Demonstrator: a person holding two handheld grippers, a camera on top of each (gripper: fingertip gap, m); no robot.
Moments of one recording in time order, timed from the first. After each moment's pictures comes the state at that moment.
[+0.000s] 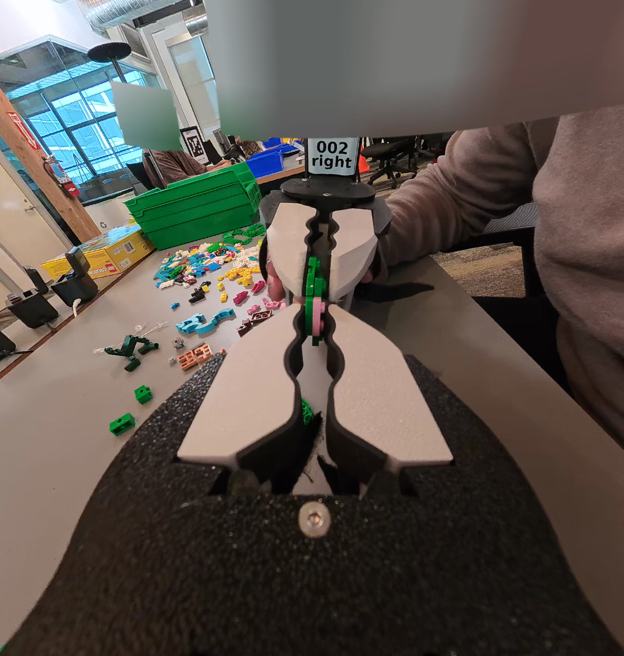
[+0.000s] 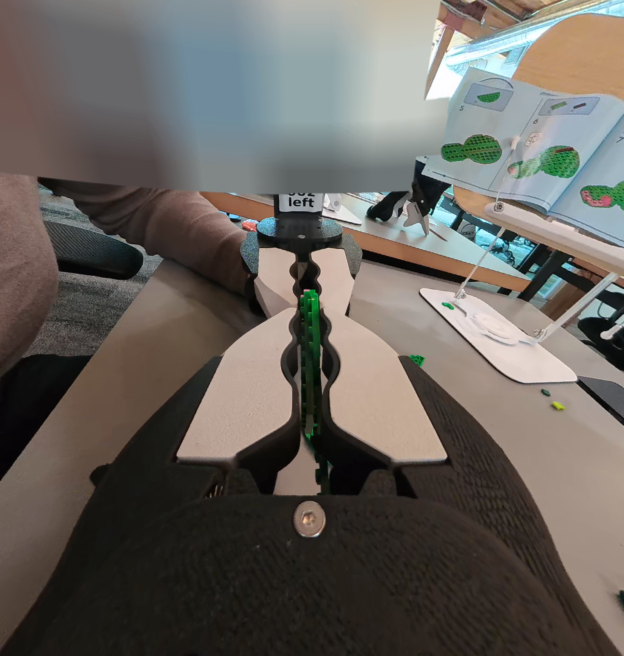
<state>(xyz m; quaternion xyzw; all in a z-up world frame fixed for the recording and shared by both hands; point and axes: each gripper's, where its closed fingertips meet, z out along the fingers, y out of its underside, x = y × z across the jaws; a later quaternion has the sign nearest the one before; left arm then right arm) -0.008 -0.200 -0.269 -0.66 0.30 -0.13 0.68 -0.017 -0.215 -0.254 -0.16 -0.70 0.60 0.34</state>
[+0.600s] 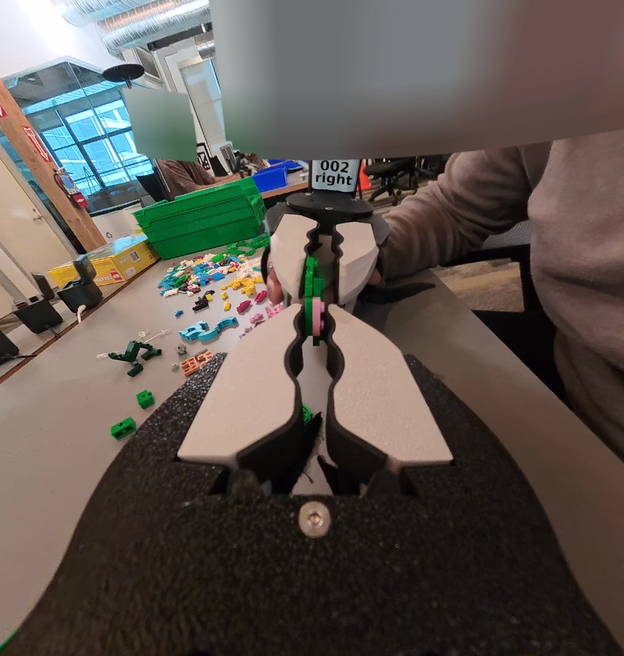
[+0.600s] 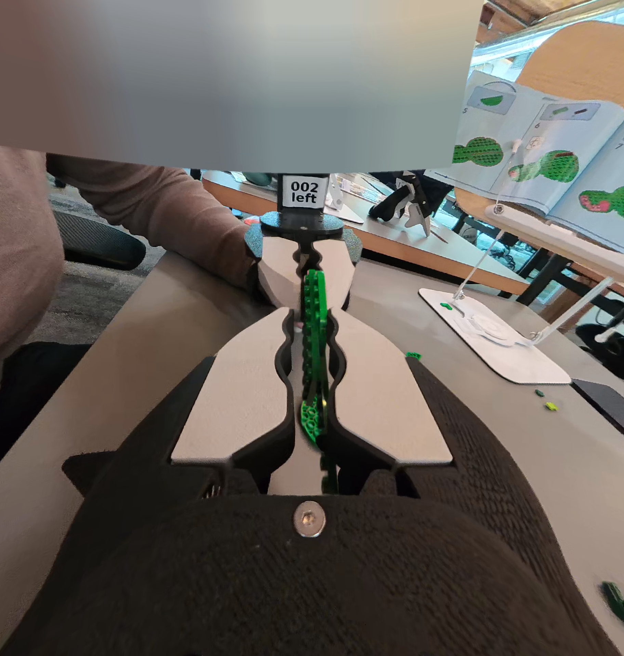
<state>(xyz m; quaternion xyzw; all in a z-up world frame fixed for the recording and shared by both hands) -0.011 -0.202 -0.263 -0.65 0.29 -0.14 0.69 -0.013 -0.209 -0.255 -0.14 -0.71 0.60 0.34</state>
